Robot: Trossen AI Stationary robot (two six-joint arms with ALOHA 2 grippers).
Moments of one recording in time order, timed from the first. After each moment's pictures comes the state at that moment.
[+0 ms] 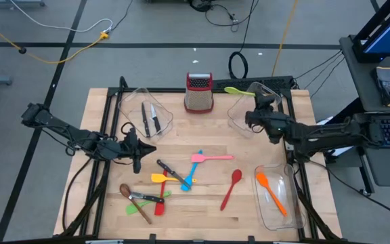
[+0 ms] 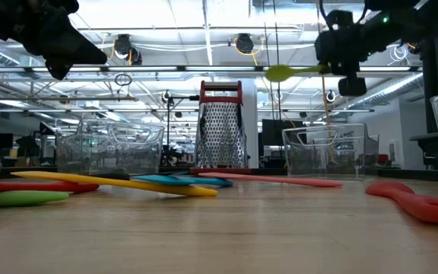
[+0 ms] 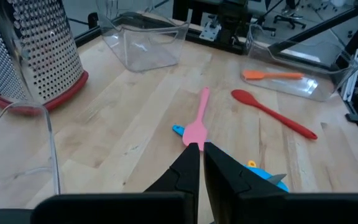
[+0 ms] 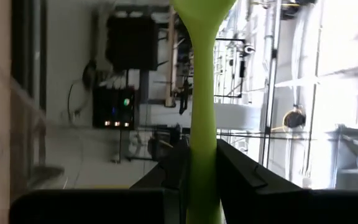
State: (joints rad) left arm -0.41 0.70 0.41 -0.10 -0.55 -0.43; right arm -0.15 0.95 0.47 0.41 1.11 -1.51
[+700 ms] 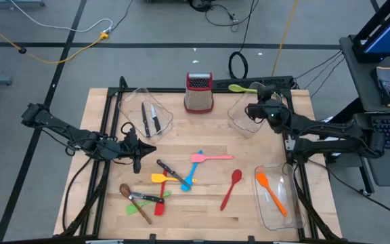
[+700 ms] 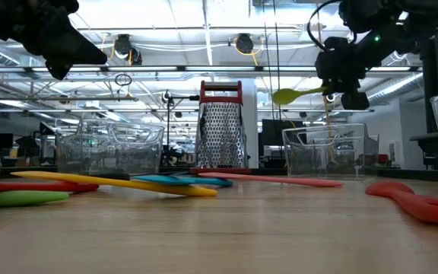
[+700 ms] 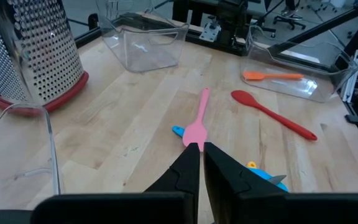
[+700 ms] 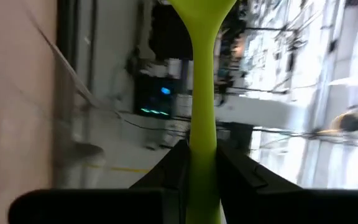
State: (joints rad) left arm -0.41 0.70 0.41 -0.10 -0.55 -0.43; right arm -0.43 0.95 0.52 0.10 0.84 -1.29
